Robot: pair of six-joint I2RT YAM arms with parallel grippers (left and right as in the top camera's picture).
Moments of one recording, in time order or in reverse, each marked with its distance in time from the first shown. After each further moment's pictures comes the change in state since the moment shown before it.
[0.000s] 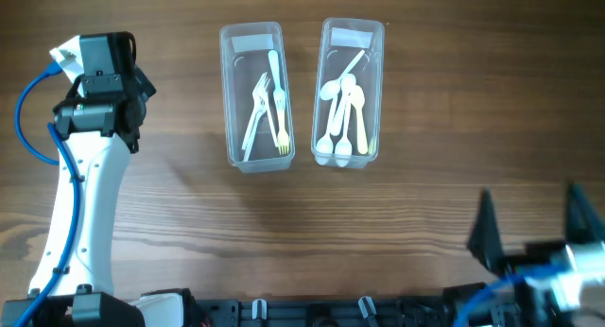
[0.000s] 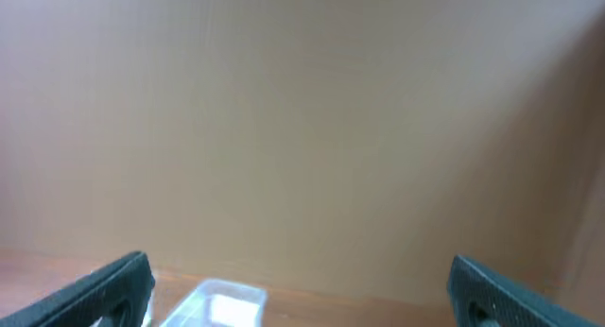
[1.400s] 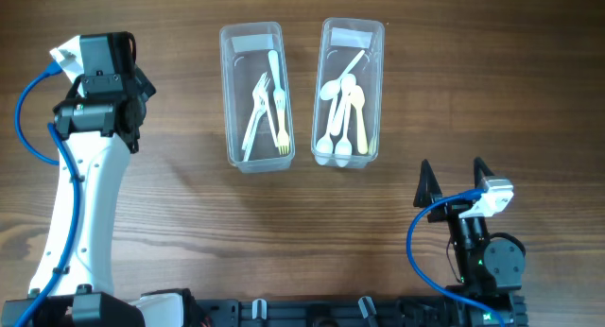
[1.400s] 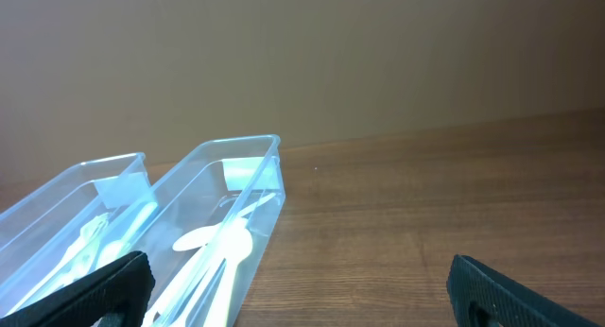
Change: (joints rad) left arm 0.000 0.000 0.000 0.000 0.000 0.000; right arm -0.085 -0.018 -0.657 0.375 -0.073 0.242
